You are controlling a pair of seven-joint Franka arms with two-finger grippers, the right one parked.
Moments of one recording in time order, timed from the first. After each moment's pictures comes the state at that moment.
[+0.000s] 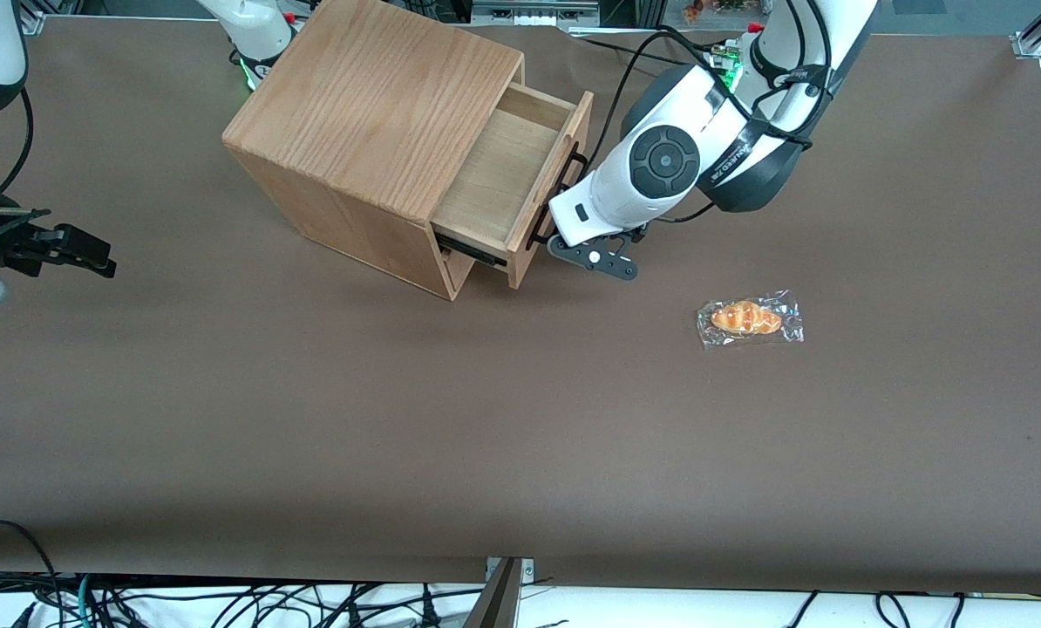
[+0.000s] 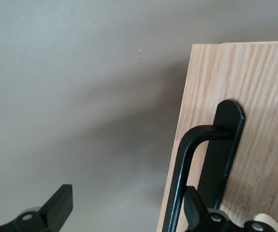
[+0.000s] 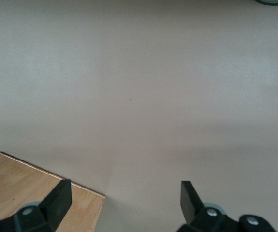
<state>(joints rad) -0.27 0.38 -0.40 -1.64 -0.15 1.82 -0.31</state>
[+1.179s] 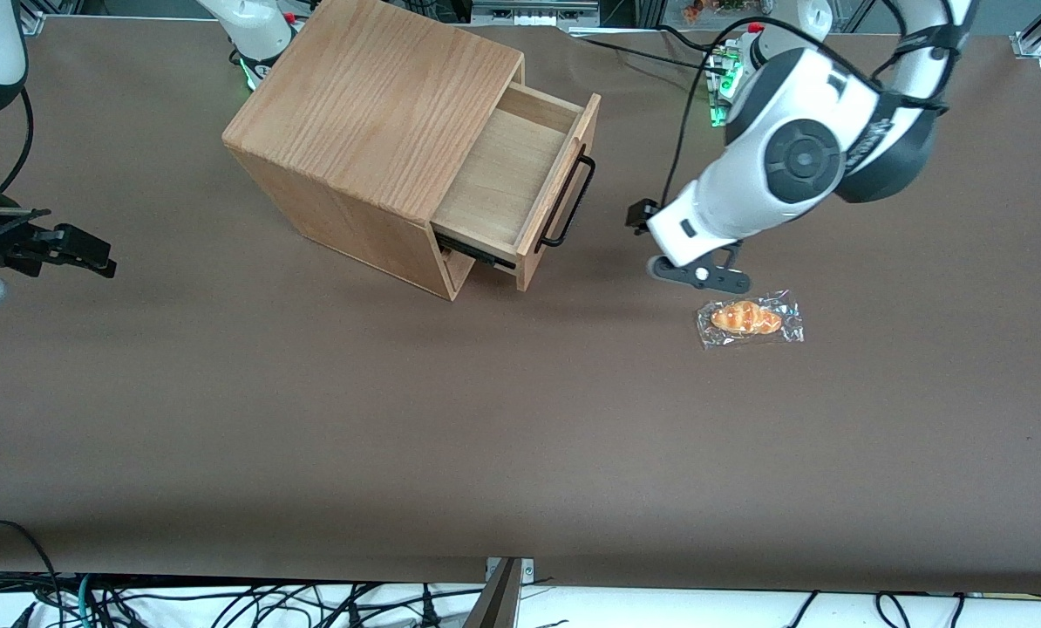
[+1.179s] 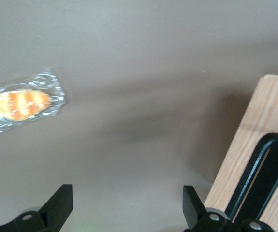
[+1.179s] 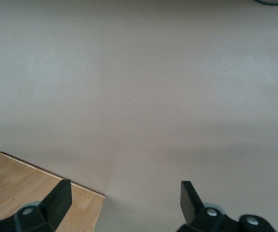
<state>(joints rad) -0.08 0.27 -0.38 -1.63 -0.12 1.68 -0.30</state>
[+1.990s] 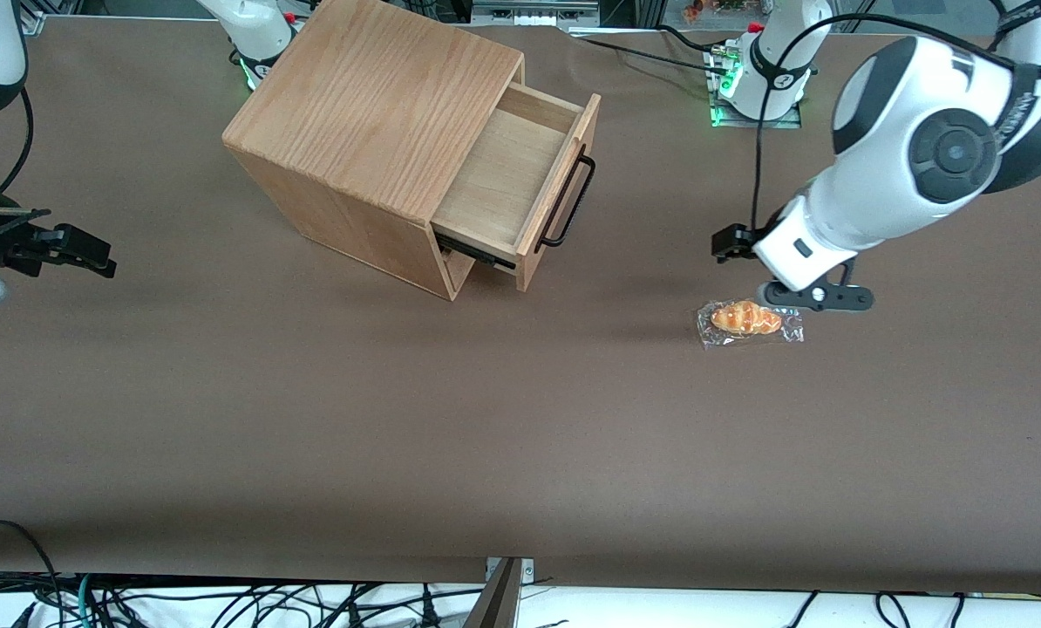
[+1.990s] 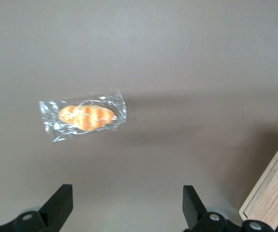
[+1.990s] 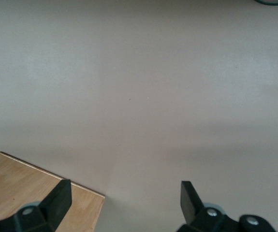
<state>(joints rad) 0.06 0.24 -0.37 -1.56 -0.02 1.63 -0.30</state>
